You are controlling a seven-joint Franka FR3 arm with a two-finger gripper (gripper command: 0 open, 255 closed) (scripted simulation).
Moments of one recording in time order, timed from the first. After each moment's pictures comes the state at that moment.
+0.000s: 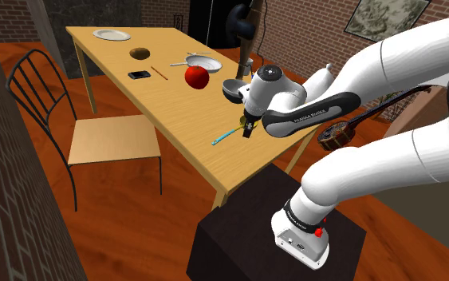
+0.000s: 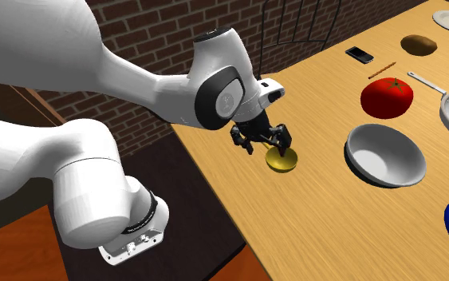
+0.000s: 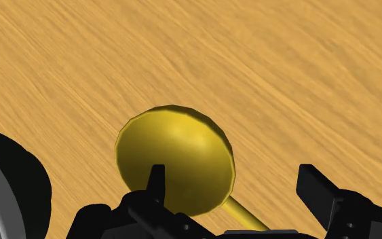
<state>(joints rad) -0.19 -0.53 -0.03 -2.90 -0.71 2.58 -0.19</state>
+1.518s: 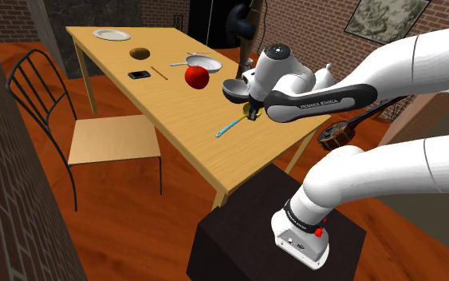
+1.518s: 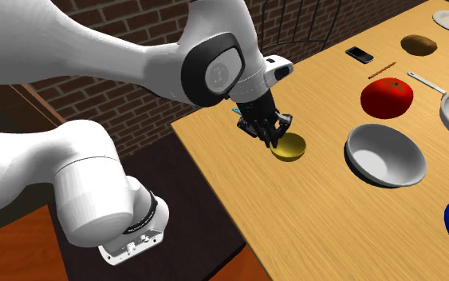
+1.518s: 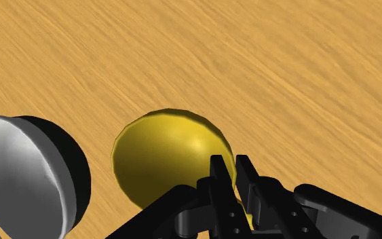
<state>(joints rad) -0.12 -0.66 -0.06 -2.83 -0.59 2.39 -0.32</state>
